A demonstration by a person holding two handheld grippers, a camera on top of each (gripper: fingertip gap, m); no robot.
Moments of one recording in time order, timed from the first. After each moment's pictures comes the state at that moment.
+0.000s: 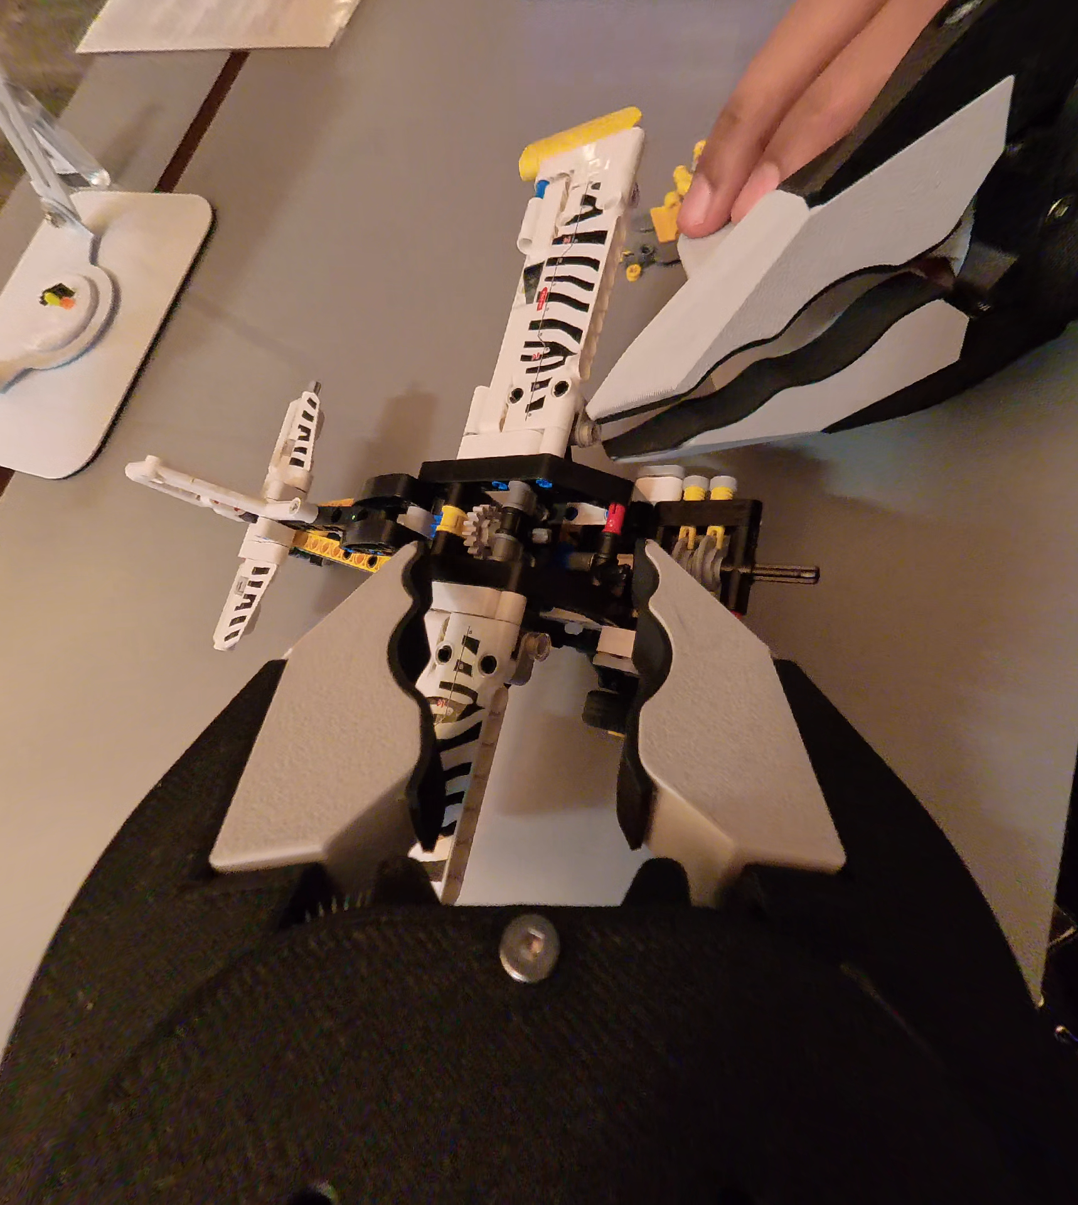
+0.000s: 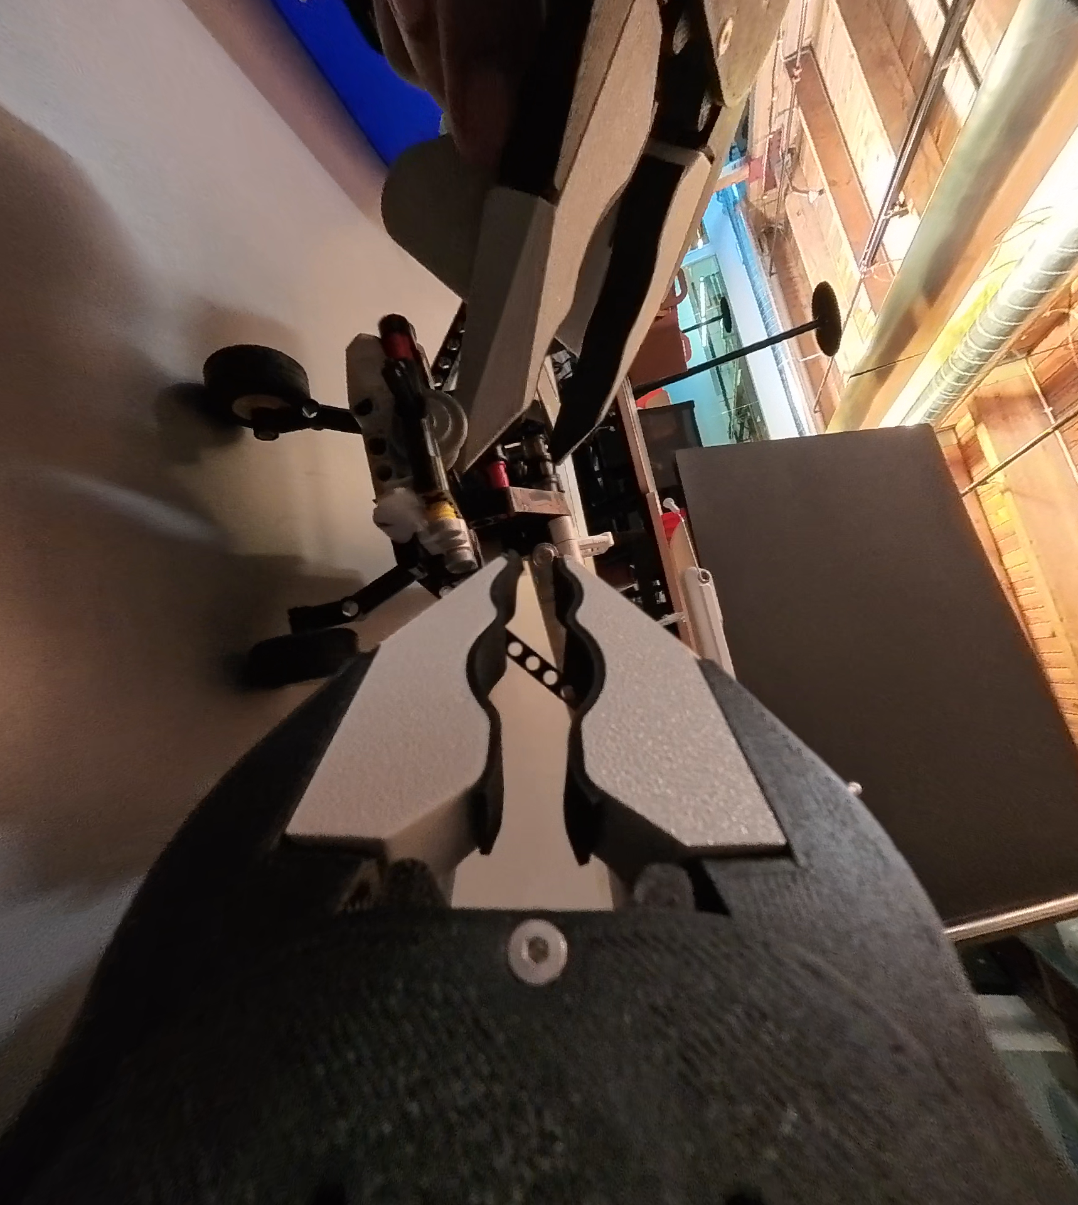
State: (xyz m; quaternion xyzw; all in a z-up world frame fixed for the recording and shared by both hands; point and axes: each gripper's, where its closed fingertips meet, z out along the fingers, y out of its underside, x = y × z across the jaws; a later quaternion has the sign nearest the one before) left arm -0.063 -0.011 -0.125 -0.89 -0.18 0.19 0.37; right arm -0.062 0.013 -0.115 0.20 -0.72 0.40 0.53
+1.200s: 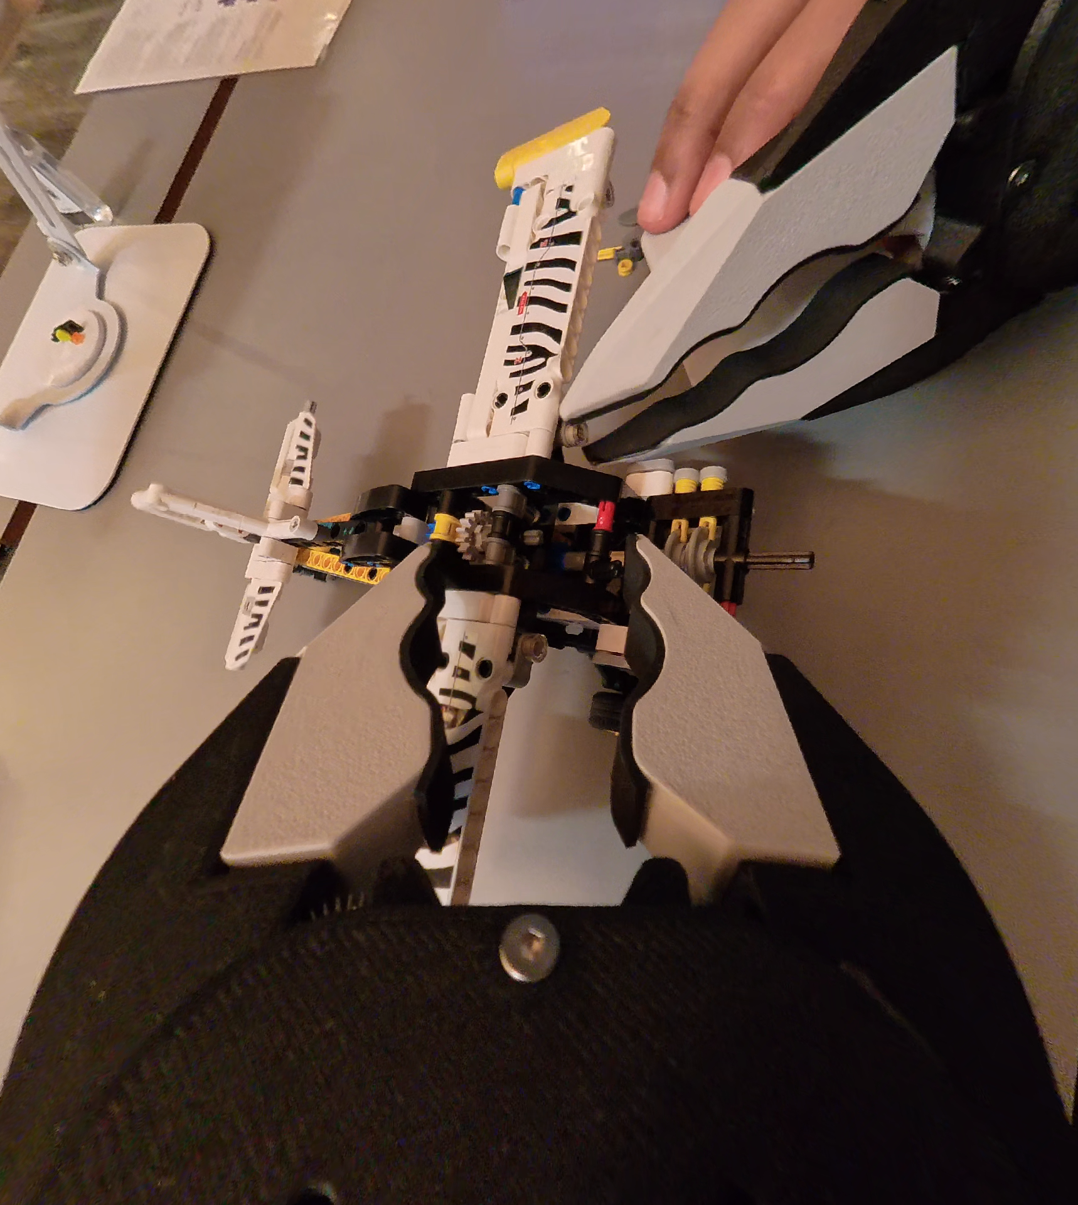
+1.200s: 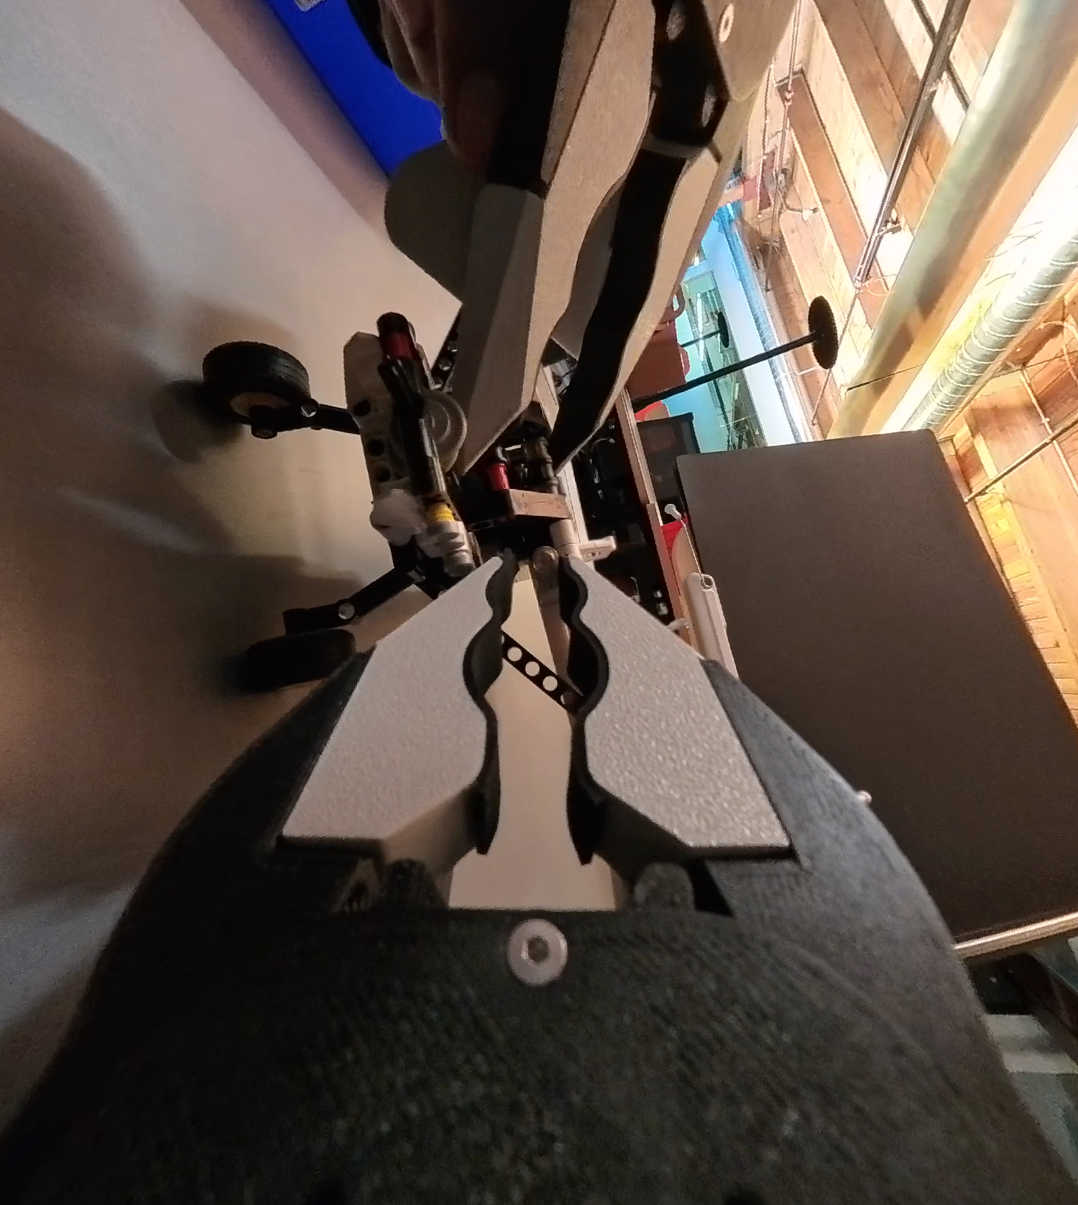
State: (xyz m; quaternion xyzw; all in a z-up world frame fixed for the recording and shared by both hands) left arm -0.064 -0.008 -0.127 -0.90 -0.15 0.21 0.36; right arm -0.065 0.014 -0.117 0.21 -0.72 0.41 0.53
